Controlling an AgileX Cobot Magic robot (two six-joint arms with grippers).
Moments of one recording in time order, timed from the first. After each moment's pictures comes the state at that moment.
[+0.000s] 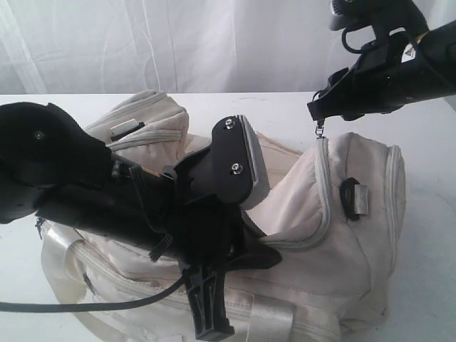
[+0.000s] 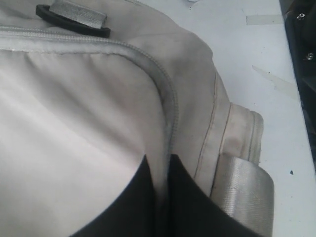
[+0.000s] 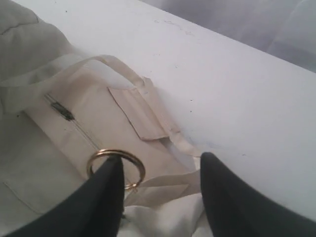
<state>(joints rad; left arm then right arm) -0.78 1.44 -0.90 -1.02 0.47 1.44 0.32 1.38 -1.05 0.01 0.41 -0.21</state>
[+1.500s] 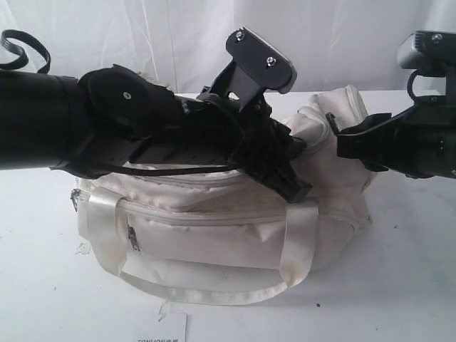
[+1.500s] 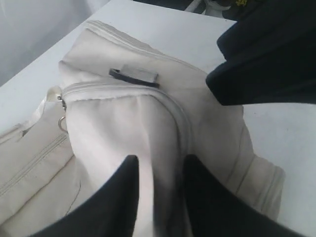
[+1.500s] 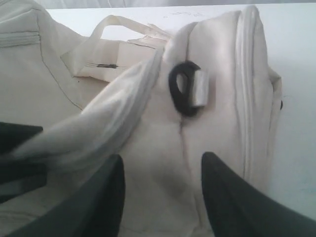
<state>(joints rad) -0.78 1.62 -1.14 -1.04 0.08 1.20 0.30 1.09 -0.68 0.42 0.23 -0.25</state>
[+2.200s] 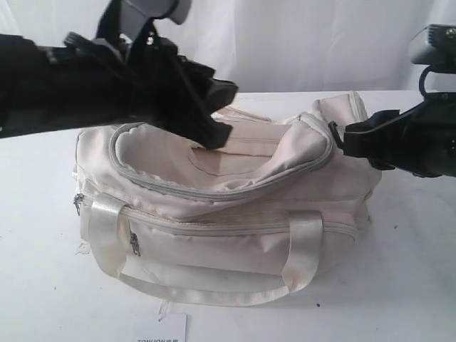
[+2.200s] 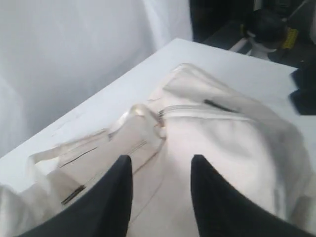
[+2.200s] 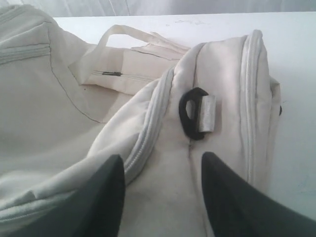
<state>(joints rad) -0.67 1.34 -0.98 -1.08 0.04 1.21 0.30 1.05 -0.66 0.42 0.24 -0.25</state>
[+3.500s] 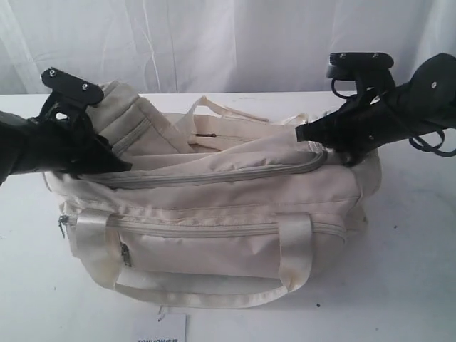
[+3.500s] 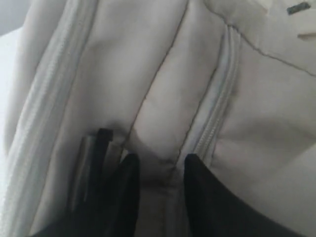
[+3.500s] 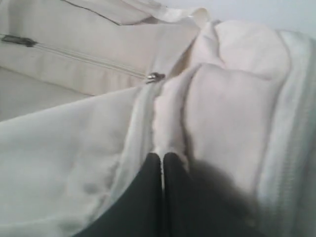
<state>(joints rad) -0.28 1.61 -0.83 -1.29 -0.19 1.42 0.22 1.67 -1.02 0.40 0.25 -0.33</state>
